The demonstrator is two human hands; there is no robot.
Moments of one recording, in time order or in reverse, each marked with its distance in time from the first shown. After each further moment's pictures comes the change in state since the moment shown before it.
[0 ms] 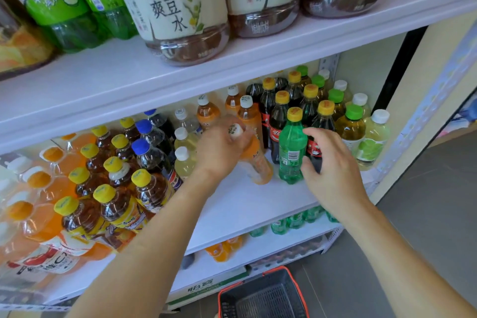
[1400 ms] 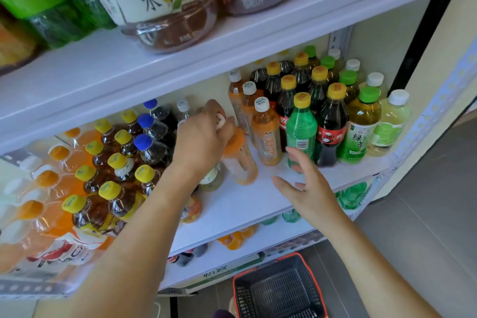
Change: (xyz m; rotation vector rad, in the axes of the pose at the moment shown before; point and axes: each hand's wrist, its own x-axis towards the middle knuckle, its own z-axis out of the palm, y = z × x) left_hand 0.006 -0.008 -0.032 0.397 0.086 0.230; right_hand -0.036 0.002 0.054 0.570 -0.350 0.399
